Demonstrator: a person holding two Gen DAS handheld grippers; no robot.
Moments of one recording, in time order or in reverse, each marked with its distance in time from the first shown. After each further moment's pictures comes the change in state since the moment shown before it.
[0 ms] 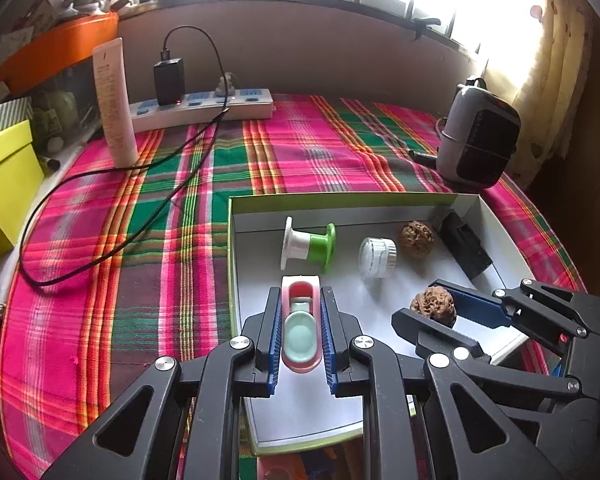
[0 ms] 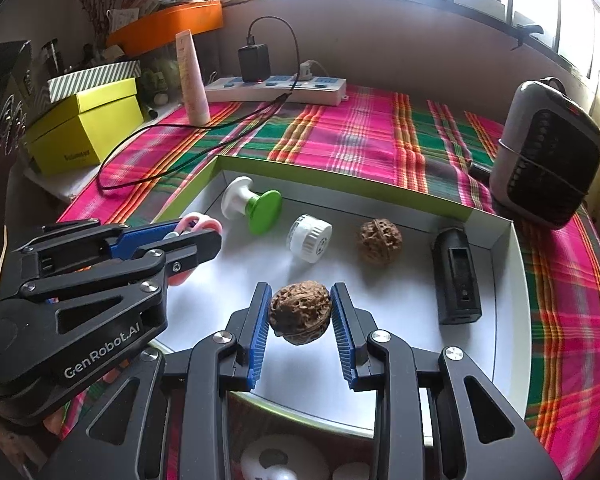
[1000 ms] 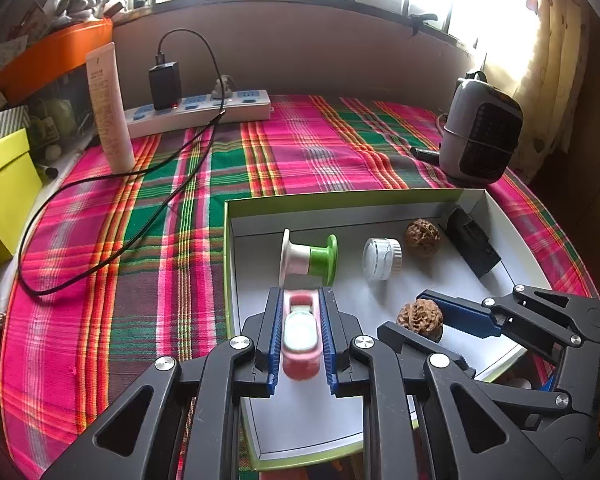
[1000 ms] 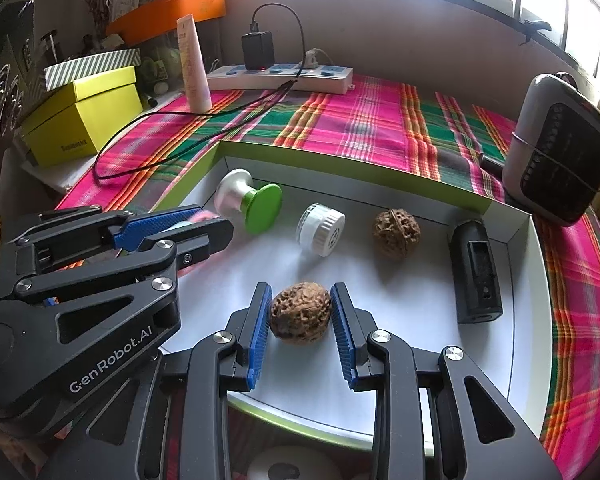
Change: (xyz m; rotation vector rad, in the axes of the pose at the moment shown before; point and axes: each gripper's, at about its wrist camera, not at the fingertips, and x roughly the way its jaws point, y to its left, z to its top) left arm 0.008 -0.002 0.001 0.031 -0.008 0.016; right arm 0.012 0.005 -0.002 -0.007 0.024 -0.003
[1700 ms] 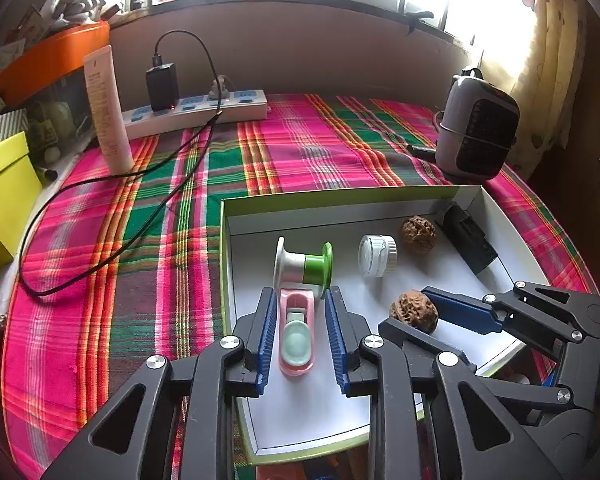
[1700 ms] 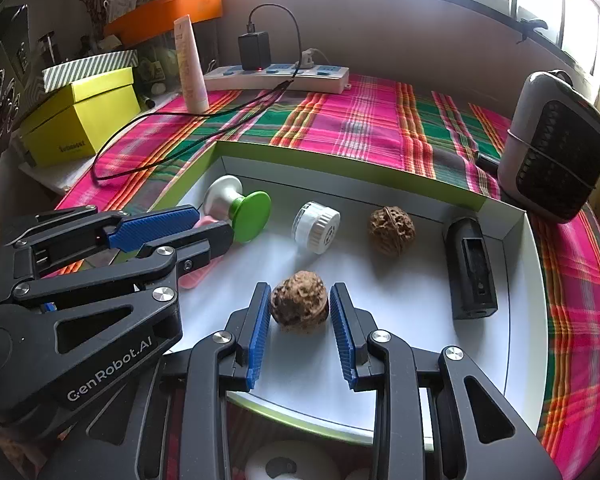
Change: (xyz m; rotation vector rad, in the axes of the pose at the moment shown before) left arm -0.003 -0.003 -0.002 0.006 -0.001 -0.002; right arm -0.003 0.000 -0.002 0.014 0.001 -0.006
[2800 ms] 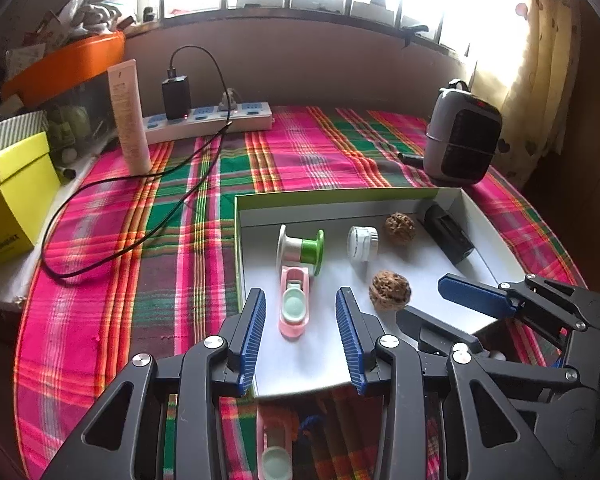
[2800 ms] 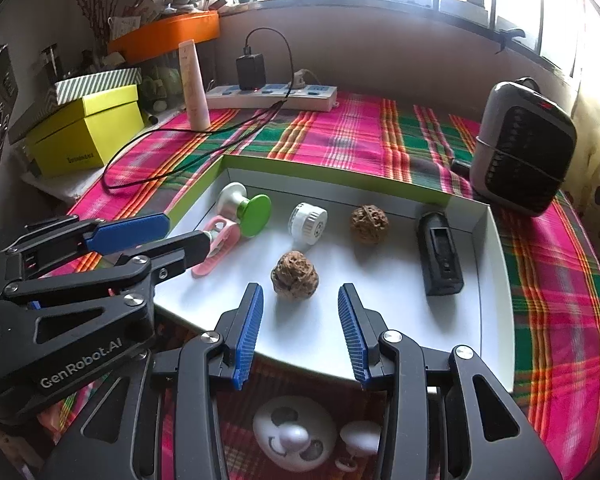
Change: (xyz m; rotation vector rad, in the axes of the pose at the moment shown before) left arm -0.038 -0.003 -0.014 -0.008 -0.038 0.008; right arm -0.036 0.002 -0.016 0.025 -0.072 -0.028
